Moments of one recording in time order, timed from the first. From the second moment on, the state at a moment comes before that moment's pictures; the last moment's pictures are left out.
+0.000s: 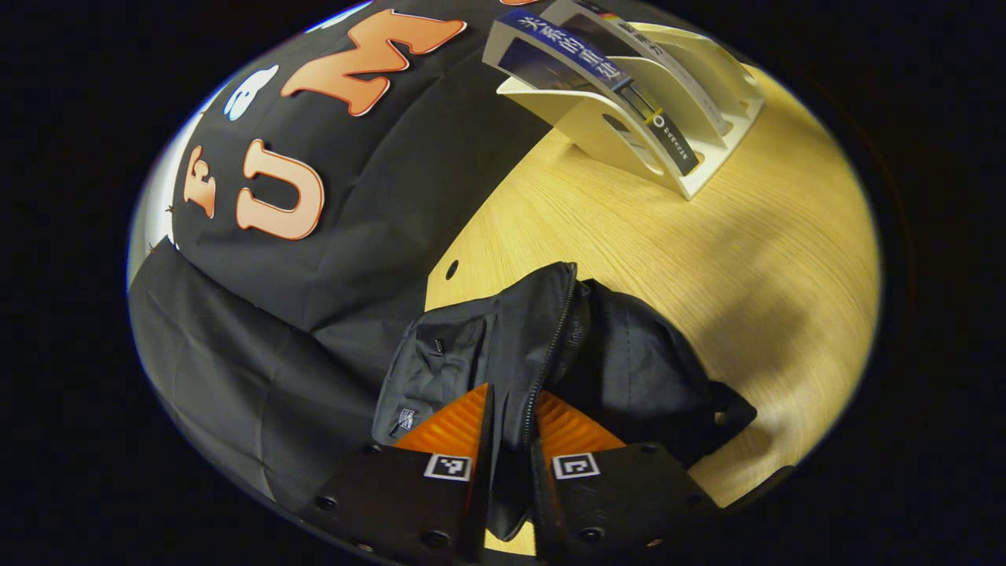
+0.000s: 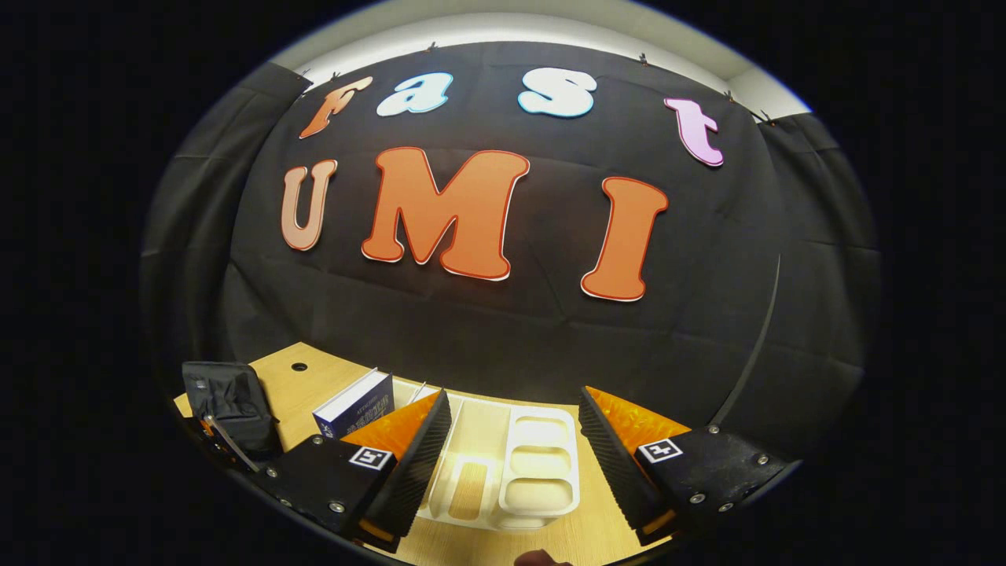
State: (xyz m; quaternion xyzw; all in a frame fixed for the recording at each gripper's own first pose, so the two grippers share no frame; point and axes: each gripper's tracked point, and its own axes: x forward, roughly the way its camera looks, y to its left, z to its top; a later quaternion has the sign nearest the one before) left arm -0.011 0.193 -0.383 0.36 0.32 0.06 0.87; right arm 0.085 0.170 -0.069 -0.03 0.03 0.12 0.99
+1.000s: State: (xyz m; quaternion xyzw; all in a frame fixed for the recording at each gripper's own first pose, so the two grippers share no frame) left arm 0.006 0.274 -0.282 0.14 0.41 -0.16 0.89; right arm 0.085 0.314 -0.085 -0.09 0.19 0.16 0.96
